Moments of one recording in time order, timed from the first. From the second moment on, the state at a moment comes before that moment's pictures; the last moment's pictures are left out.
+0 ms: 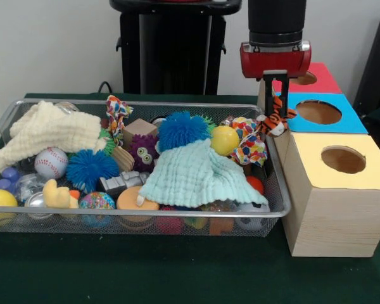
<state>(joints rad) -0.13 -0.76 0.06 1.96 0.28 0.18 1.53</state>
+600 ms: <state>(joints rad) -0.14 -0.81 0.06 1.99 0.30 0.21 1.54</state>
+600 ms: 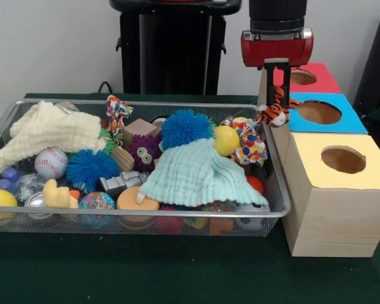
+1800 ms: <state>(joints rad) -0.24 -0.85 0.11 2.08 0.31 0.30 1.54</state>
